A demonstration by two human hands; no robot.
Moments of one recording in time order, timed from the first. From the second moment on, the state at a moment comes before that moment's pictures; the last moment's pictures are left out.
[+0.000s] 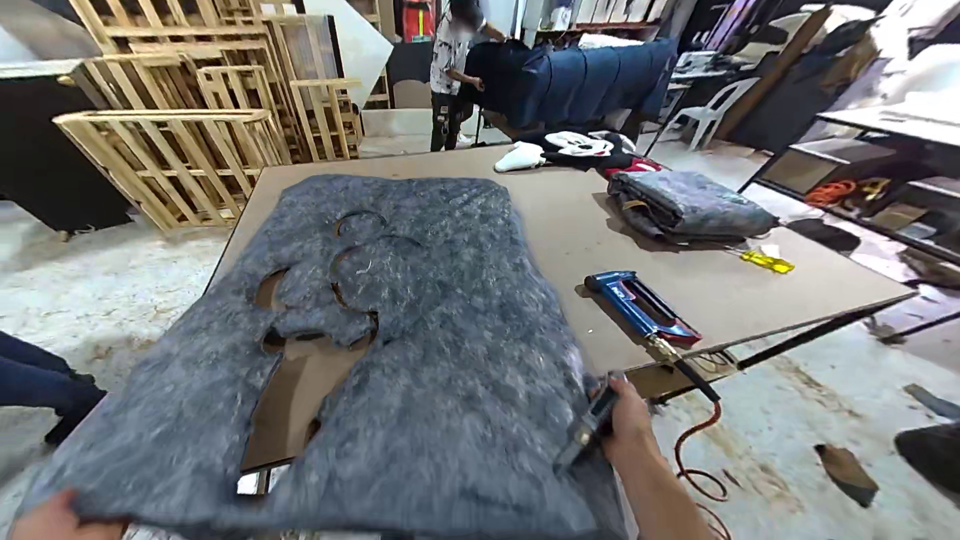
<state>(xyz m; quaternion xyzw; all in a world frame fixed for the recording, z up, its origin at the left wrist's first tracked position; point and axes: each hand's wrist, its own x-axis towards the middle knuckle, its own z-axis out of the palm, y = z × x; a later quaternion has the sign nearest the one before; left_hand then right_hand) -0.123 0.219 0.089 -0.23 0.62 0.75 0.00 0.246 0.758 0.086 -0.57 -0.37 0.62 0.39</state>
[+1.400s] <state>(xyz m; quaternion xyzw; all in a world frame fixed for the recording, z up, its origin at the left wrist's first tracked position) -0.123 0.787 0.056 0.33 0.93 0.08 0.12 0.060 0.835 0.034 -0.15 -0.97 0.13 0.14</state>
